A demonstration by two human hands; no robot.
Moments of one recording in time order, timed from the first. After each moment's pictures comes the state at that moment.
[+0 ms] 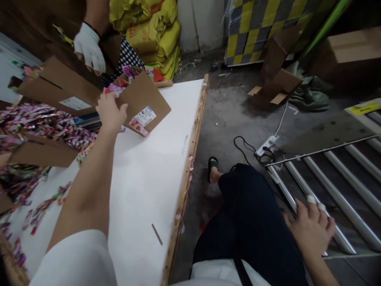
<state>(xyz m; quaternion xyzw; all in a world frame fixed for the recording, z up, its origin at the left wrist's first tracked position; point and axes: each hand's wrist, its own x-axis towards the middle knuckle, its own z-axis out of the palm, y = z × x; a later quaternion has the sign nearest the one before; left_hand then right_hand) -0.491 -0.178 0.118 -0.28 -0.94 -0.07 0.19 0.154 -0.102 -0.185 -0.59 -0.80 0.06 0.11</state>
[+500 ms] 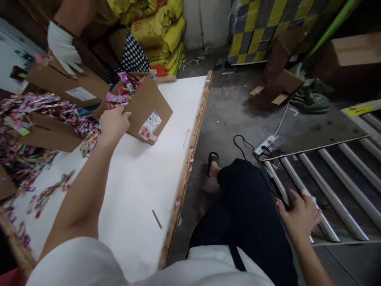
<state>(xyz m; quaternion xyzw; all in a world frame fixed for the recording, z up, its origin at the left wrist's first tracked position) -0.420 -0.226 0.122 -0.26 -0.96 0.02 0.14 0.151 -0.084 -0.177 -0.58 -0.78 0.11 0.19</state>
